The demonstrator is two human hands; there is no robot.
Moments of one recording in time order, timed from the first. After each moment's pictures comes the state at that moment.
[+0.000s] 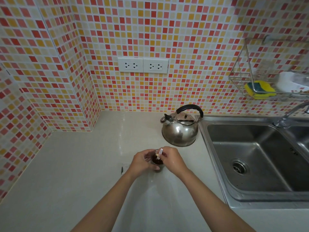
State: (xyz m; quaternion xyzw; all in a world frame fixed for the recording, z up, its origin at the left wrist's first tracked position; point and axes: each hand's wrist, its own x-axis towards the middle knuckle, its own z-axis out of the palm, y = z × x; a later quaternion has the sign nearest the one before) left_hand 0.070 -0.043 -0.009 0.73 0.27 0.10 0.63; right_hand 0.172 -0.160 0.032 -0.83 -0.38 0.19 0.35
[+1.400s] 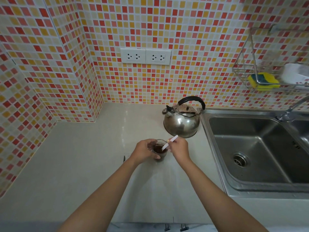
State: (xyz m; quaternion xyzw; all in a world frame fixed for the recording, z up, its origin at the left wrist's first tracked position) left_hand 0.077 -0.042 -0.009 0.74 0.29 0.07 0.60; right_hand 0.178 -0.166 0.023 -0.83 -0.15 0.20 0.50
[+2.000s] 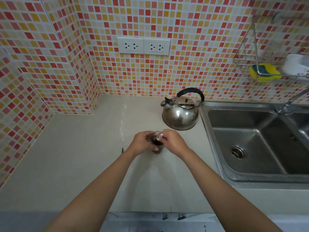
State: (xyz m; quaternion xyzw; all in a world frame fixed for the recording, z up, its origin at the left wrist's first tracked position) left_hand 0.076 -0.041 -0.007 0.76 0.28 0.07 0.59; right_hand 0.177 -0.169 0.033 -0.83 -0.45 0.17 0.29
